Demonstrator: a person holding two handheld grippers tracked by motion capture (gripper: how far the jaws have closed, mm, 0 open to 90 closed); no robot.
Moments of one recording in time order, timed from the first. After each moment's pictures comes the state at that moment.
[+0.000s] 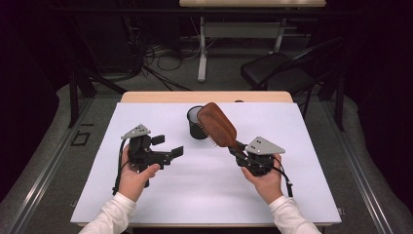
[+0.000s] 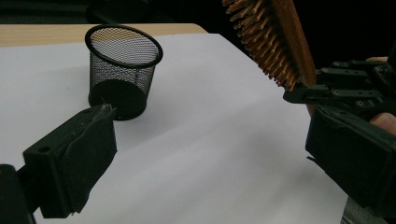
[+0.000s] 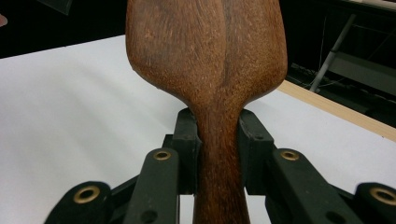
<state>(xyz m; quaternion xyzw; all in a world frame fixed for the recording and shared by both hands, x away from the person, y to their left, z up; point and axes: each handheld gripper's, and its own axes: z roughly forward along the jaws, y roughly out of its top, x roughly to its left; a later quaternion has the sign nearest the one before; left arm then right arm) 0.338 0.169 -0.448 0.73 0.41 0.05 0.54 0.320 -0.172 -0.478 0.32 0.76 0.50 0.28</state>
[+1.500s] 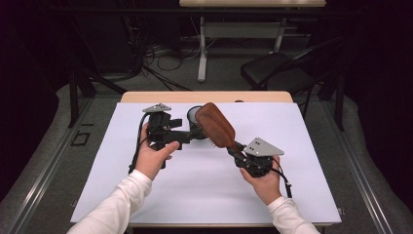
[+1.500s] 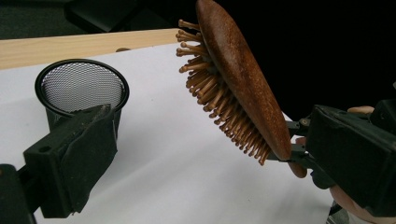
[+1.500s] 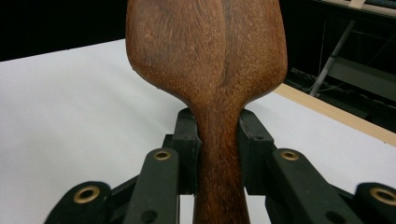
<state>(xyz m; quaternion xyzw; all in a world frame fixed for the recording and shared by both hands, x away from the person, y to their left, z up) 0.373 0.118 -0.405 0.74 0.40 0.03 0.53 0.317 -0.168 -0.478 0.31 0.75 0.51 0.28</state>
